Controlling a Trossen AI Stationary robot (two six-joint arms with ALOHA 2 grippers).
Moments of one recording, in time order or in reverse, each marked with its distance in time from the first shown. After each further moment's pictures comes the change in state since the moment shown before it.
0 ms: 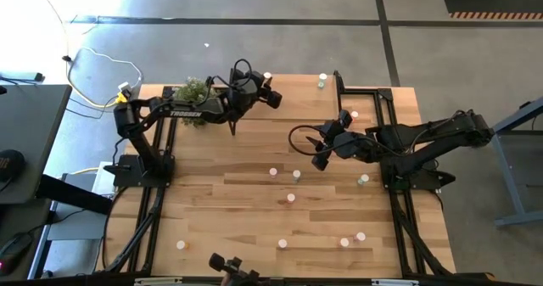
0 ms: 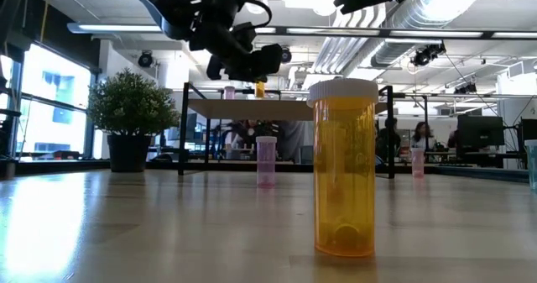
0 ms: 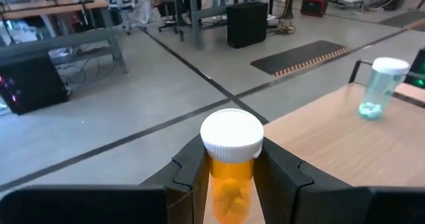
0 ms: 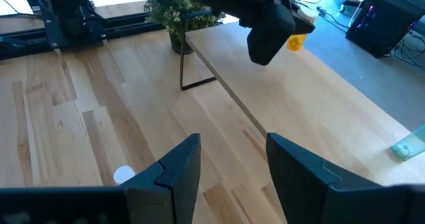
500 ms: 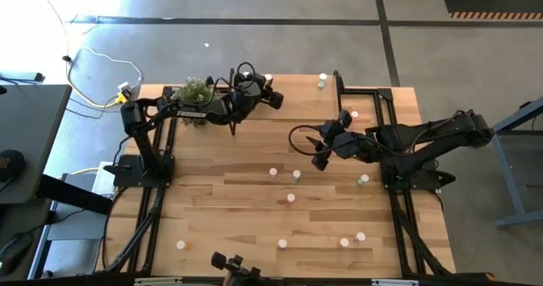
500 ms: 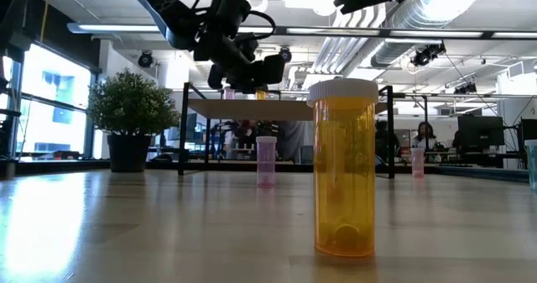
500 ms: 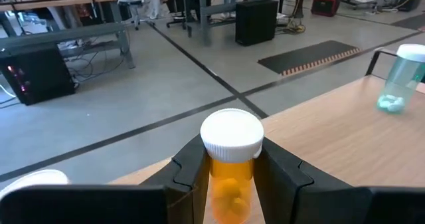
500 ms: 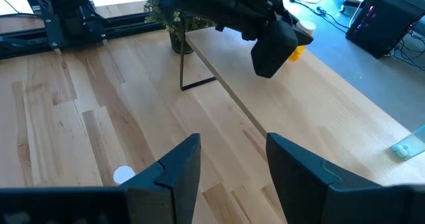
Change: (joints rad) left arm 0.000 0.057 -0.001 0.052 -0.034 -0.026; right arm 0.000 0.000 0.000 0.000 0.000 -0.002
